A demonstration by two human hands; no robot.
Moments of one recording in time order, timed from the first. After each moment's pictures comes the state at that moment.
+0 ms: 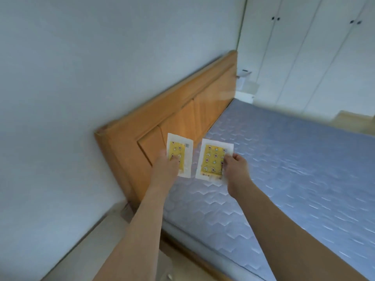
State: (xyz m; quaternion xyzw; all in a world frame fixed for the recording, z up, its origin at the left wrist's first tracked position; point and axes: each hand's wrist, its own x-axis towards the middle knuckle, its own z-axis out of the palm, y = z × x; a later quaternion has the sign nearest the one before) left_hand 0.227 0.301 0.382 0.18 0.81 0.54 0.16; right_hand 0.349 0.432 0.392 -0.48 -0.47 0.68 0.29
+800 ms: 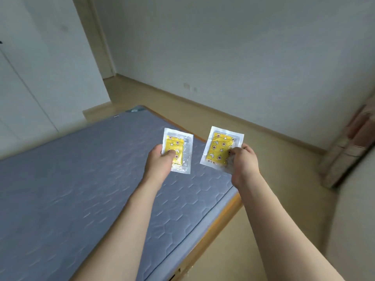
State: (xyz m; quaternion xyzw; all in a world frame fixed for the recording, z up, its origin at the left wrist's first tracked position) left_hand 1.075 0.651 0.403 0.60 0.51 0.38 0.49; right_hand 1.250 0.551 0.425 -0.60 -0.06 0.39 0.70
